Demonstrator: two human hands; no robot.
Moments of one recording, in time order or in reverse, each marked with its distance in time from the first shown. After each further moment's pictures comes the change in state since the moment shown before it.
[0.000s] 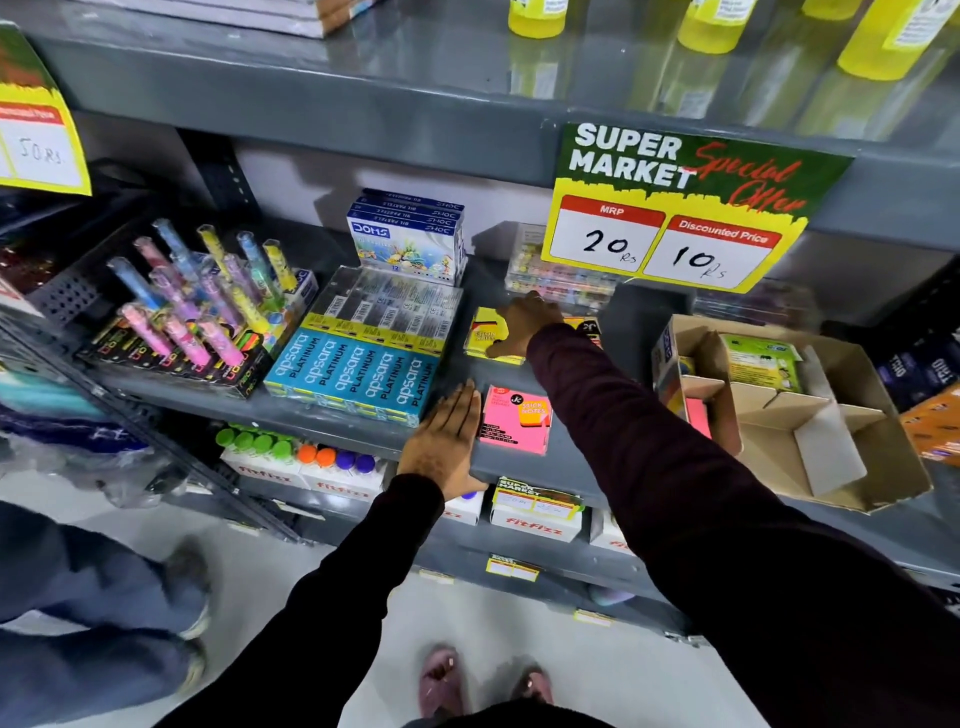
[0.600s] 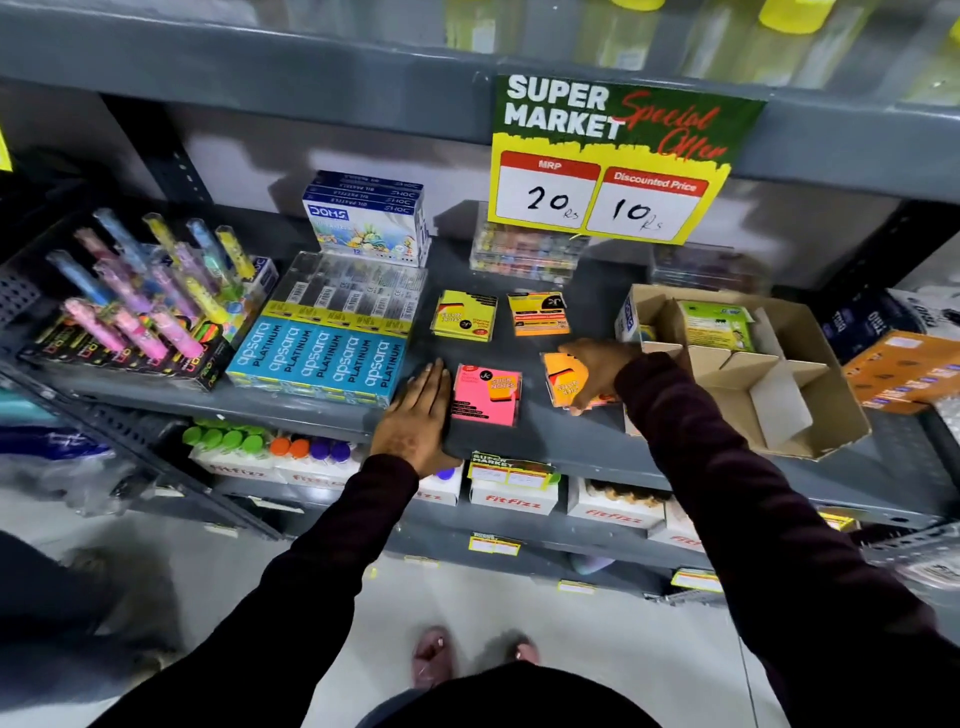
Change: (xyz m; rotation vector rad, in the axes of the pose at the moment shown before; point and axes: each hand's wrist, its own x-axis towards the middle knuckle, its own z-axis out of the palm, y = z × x) left_hand 0.000 -0.001 0.007 -0.006 0.081 -0.028; right_hand -0.111 0.091 0.026 0.219 -0.286 0.091
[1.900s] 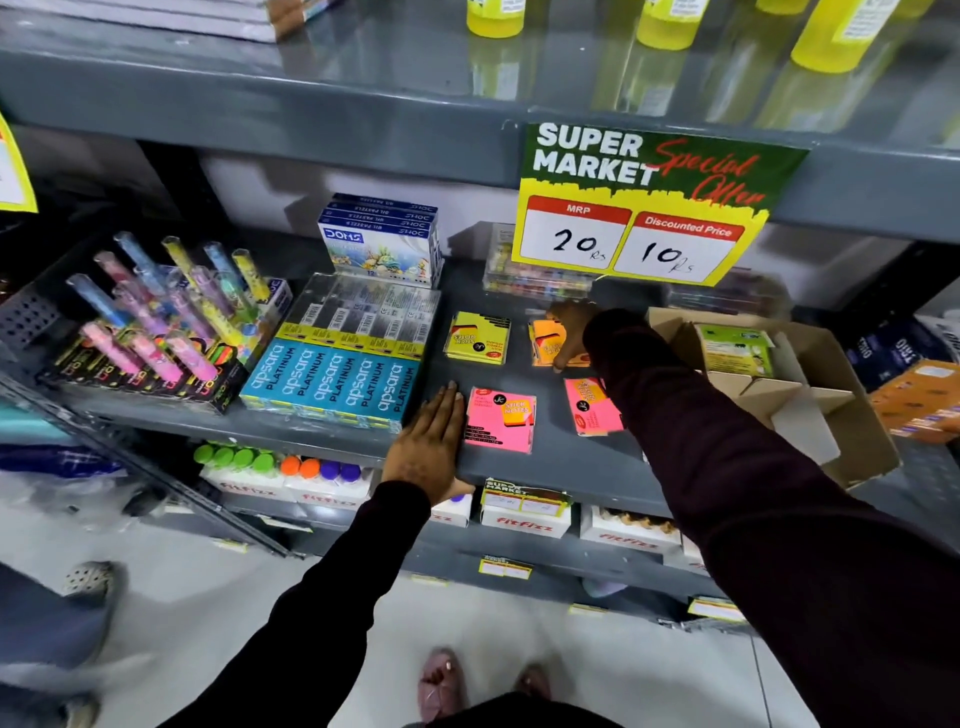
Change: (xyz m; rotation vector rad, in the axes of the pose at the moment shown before) left_hand 0.002 -0.002 0.002 -0.058 -0.032 0.041; right_hand 0.079 -0.021 -0.051 -0.064 0.112 -0.015
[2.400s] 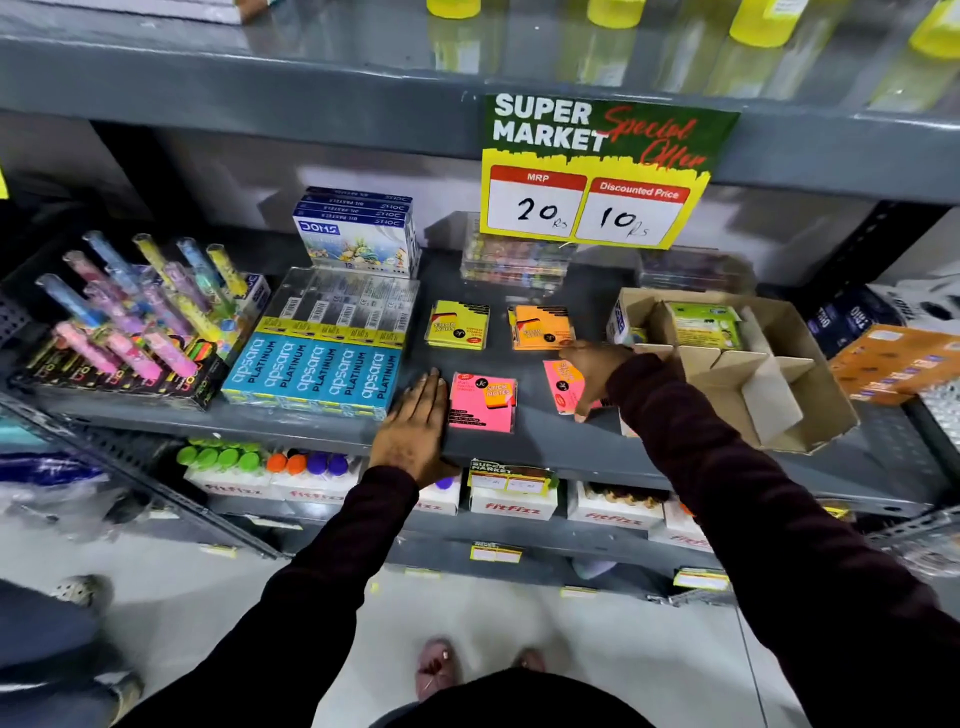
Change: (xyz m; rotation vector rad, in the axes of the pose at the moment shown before) left_hand -0.004 0.003 -0.009 -0.009 -0.035 -0.013; right_hand -0.079 0.017 0.044 -0.156 -0.083 0.020
